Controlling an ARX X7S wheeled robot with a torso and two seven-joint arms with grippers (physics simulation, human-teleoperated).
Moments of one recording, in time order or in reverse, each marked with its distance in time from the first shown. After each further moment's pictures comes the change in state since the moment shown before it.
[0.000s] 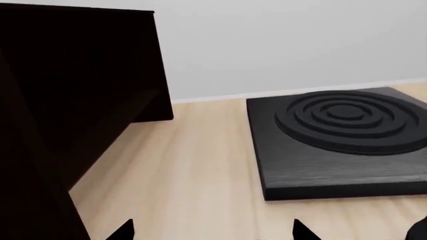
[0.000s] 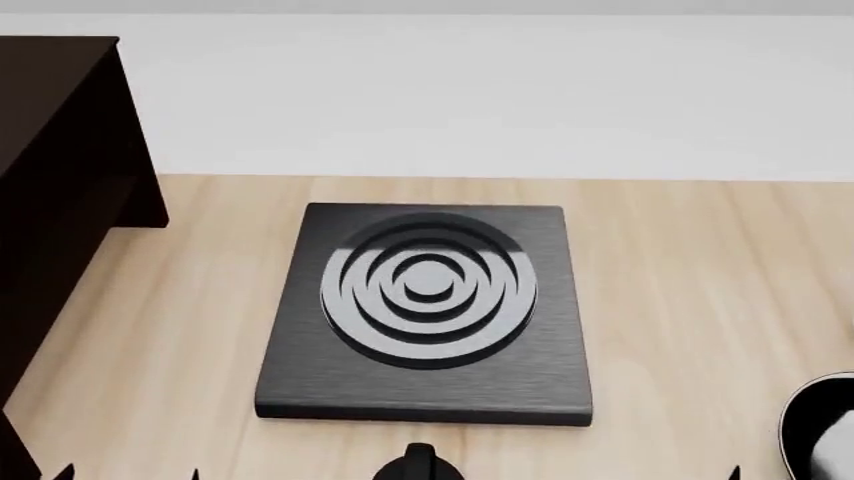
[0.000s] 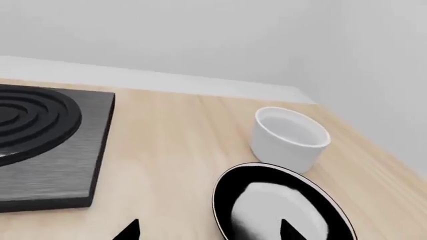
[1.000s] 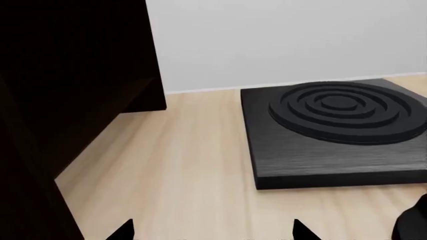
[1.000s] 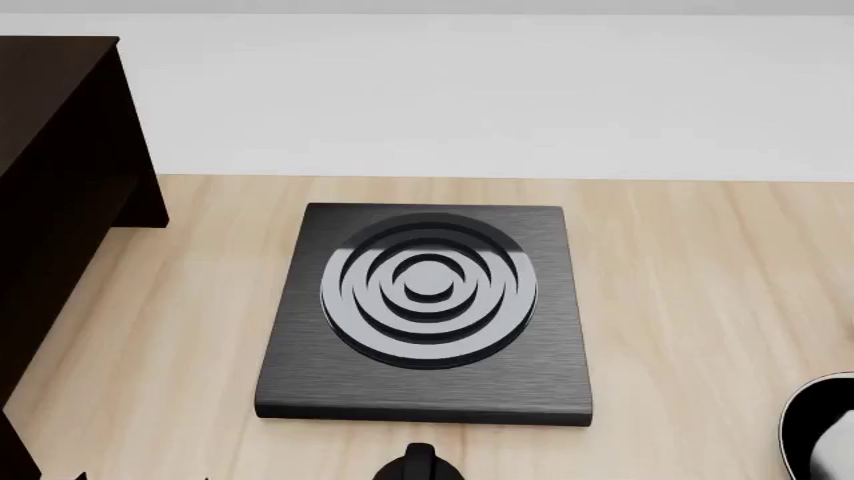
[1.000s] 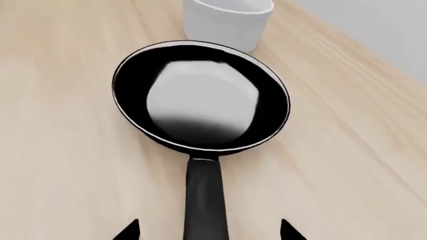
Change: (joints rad) left arm -0.007 -0.009 0.028 -0.021 -0.034 -0.005 -0.013; right arm -0.147 0.004 0.205 0.314 0.074 -0.083 -0.098
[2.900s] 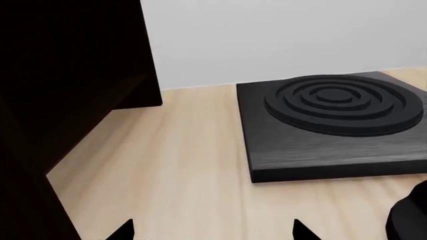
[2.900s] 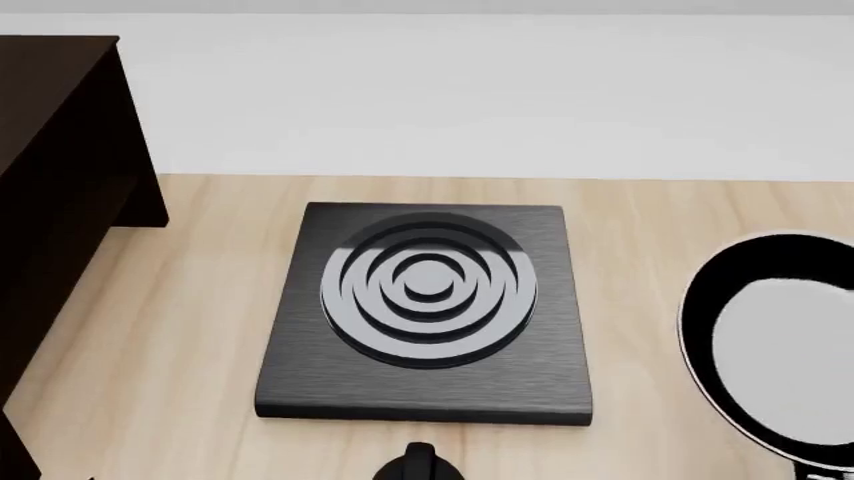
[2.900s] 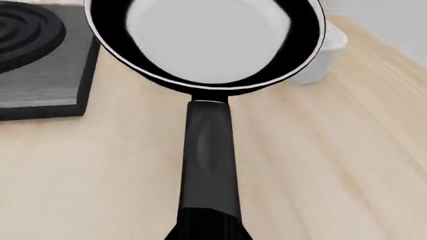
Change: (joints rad) left arm -0.008 -0.027 0.049 -0.013 -0.026 0.004 -0.037; right arm 0.003 0.055 -0.062 -0.273 0.157 0.195 0.064
